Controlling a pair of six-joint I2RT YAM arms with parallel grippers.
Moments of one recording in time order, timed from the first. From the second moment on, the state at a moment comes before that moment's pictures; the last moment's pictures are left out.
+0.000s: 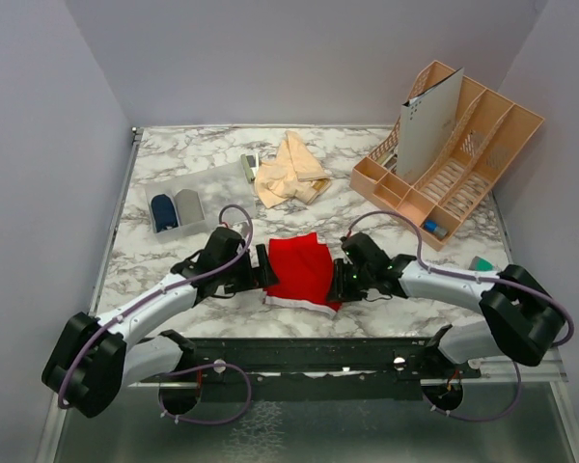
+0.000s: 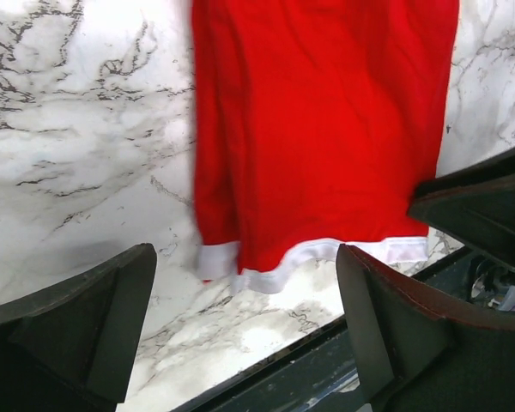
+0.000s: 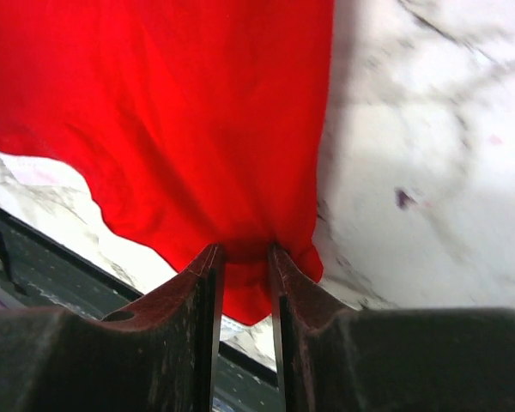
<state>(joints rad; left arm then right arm) -0.55 1.10 0.50 -0.25 0.24 -0.69 0.77 1.41 0.61 -0.19 -0.18 0.72</state>
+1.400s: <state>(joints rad) -0.74 1.32 0.51 -0.08 0.19 -0.67 0.70 1.84 1.15 -0.34 0.20 0.48</state>
